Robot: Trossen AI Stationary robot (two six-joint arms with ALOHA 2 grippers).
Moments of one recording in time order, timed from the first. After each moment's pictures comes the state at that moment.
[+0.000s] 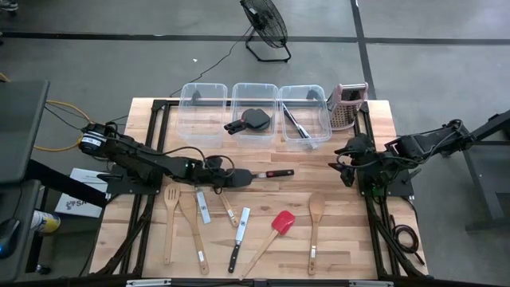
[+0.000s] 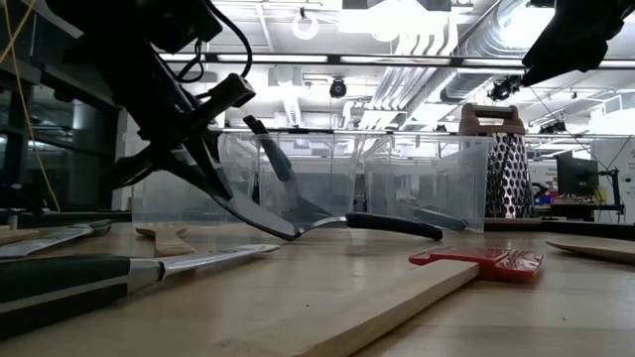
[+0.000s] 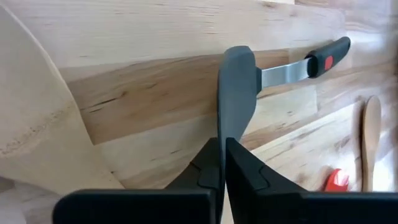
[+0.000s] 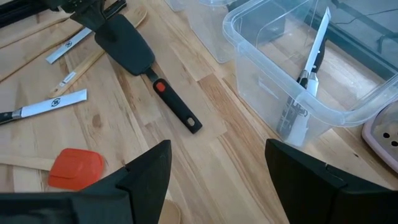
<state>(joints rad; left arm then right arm) -0.16 1.45 0.67 -0.11 -0.29 -1.54 0.36 0.68 0.80 -0.98 0.55 0.76</state>
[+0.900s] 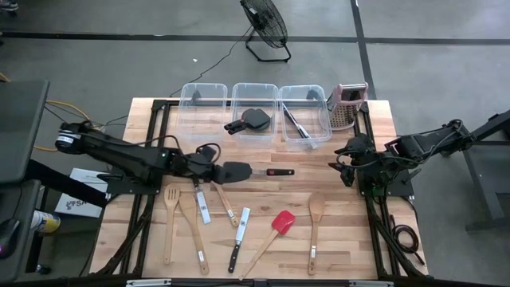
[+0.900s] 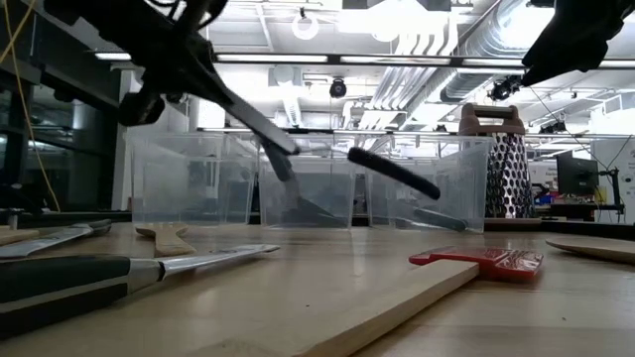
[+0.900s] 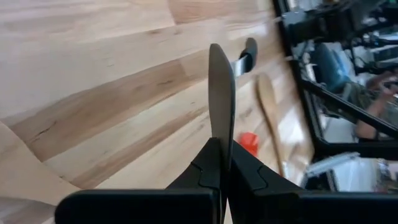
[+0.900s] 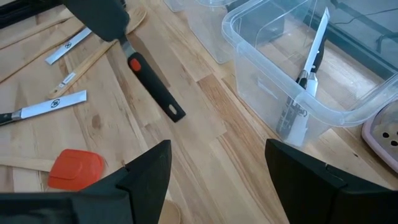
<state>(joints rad) -0.16 1.10 0.67 -0.14 -0.23 -1.28 0.36 0.68 0.80 -0.98 0.55 0.76</state>
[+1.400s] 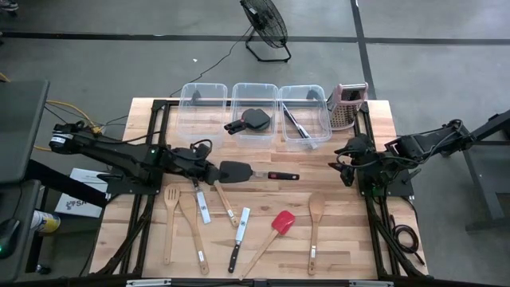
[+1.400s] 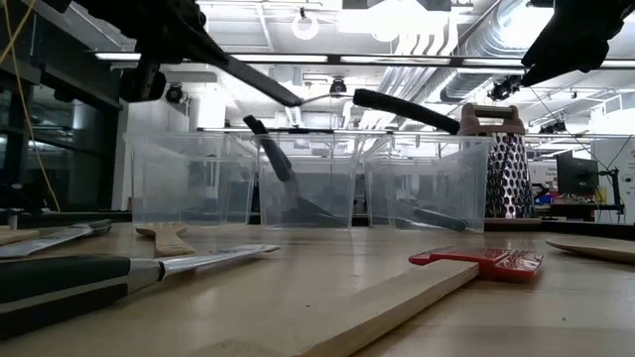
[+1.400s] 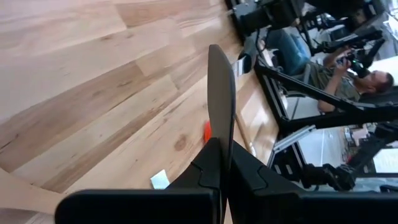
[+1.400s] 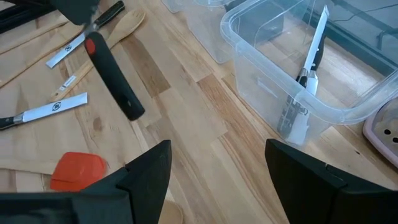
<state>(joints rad) -0.16 0.98 0.67 -0.13 -0.16 -1.17 0.36 0.68 0.80 -0.98 0.55 0.78</state>
